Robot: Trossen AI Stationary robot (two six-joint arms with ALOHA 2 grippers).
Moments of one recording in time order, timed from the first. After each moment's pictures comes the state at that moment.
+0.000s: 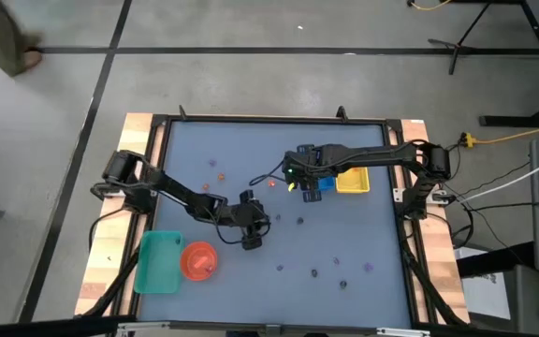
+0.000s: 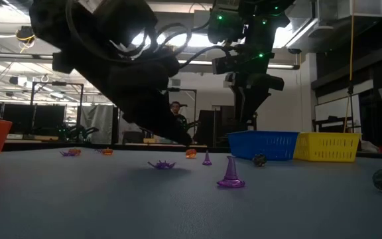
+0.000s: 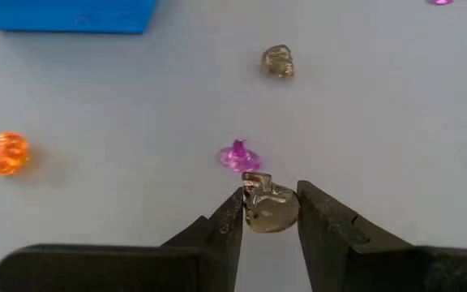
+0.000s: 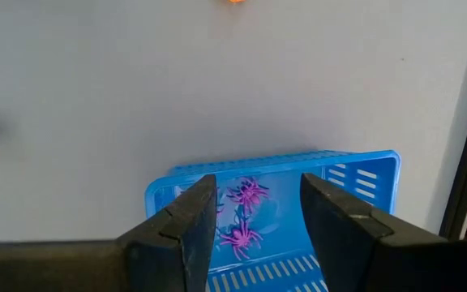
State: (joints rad) left arm -0.19 1.80 0.76 0.36 -0.30 -0.28; right arm -0.13 1.78 1.34 -0.86 0.22 -0.34
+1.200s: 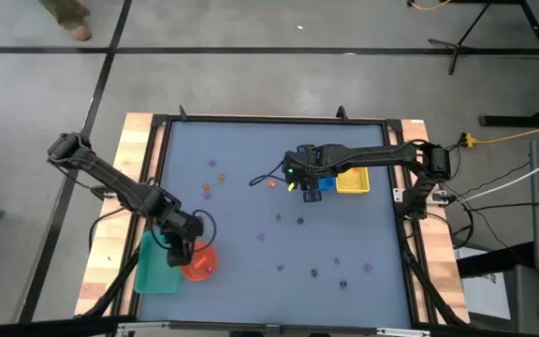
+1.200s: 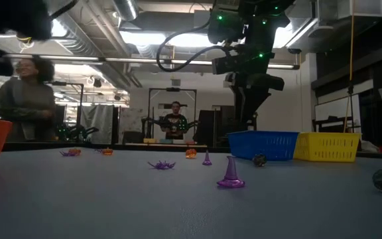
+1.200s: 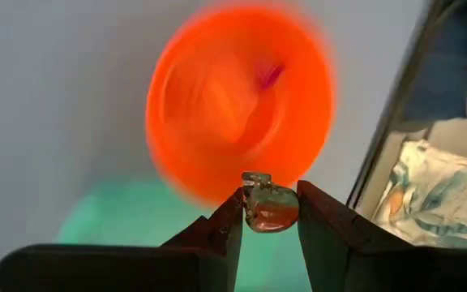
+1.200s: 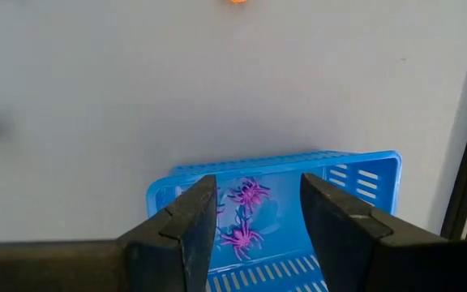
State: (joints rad) left arm -0.47 1.17 0.77 -0.80 0.32 -0.91; right arm -0.13 1.78 1.34 -0.86 0.22 -0.34
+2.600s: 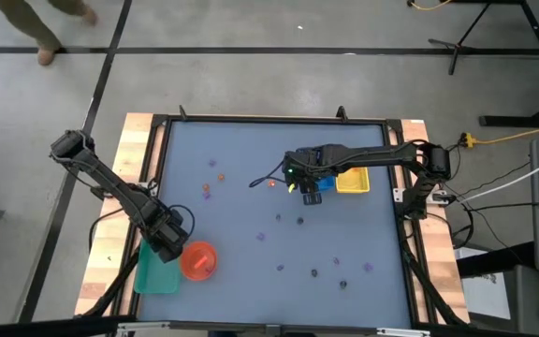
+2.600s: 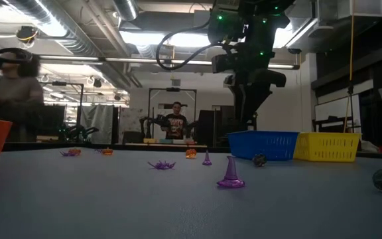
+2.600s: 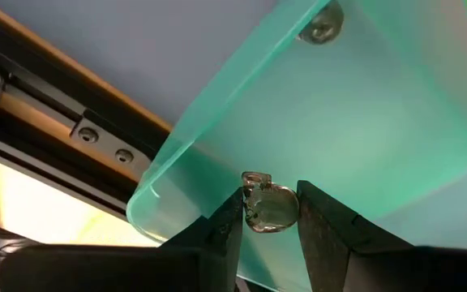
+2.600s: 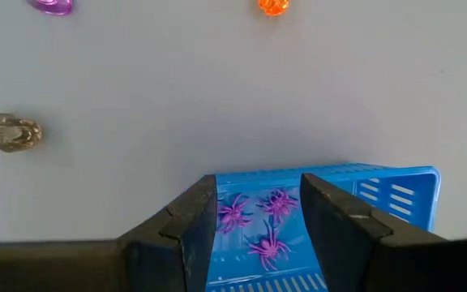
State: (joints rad) left arm -0.62 1.18 0.68 -1.08 0.33 -1.41; right arm -0.13 1.78 1.34 -0.86 0.13 -0.34
